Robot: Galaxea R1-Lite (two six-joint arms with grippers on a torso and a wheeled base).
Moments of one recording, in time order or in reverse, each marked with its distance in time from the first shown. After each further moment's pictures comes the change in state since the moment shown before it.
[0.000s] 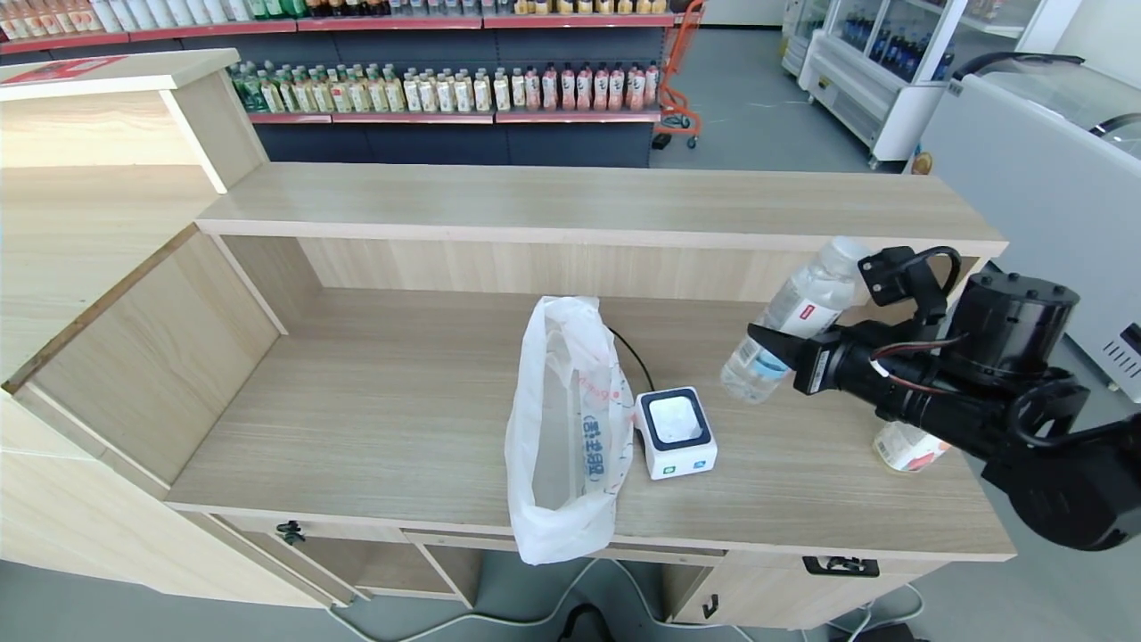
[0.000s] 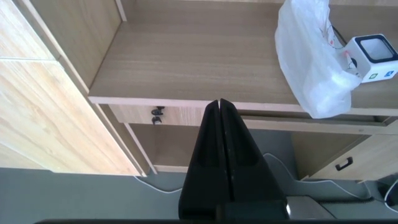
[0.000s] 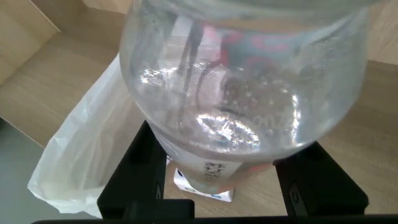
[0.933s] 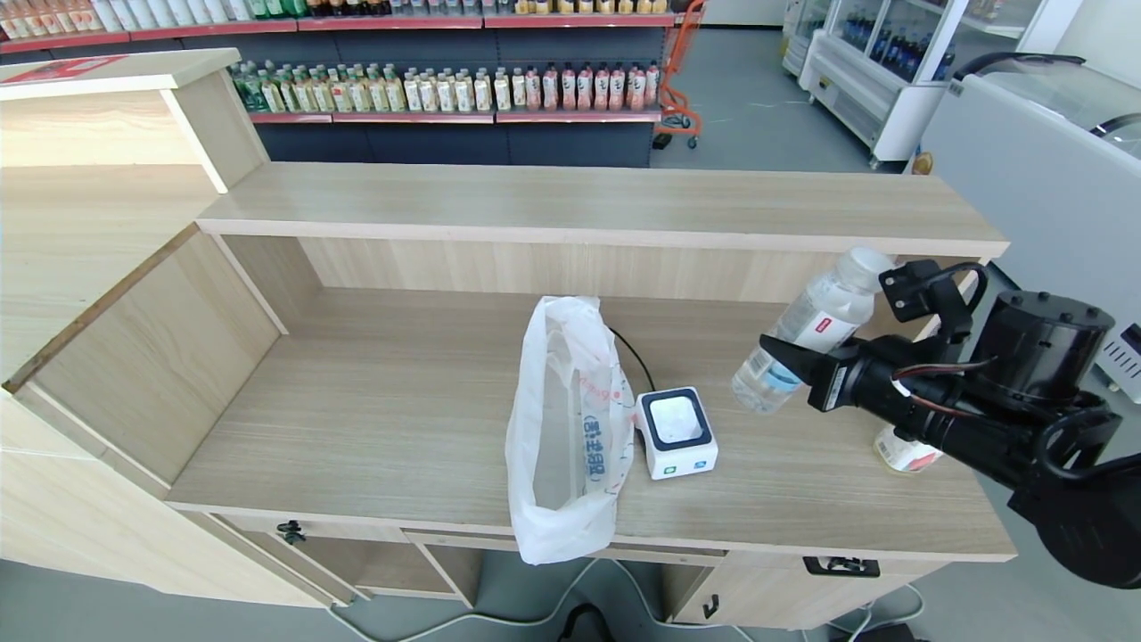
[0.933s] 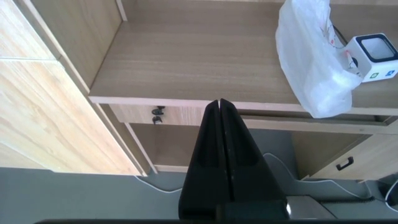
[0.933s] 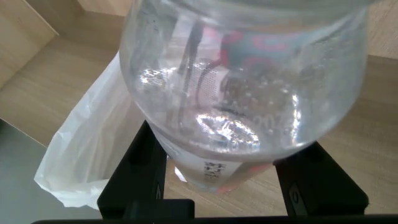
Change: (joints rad) left arm 0.000 0.000 0.000 0.001 0.000 0.003; right arm -0.004 -0.033 0.101 -0.077 -0.013 -0.002
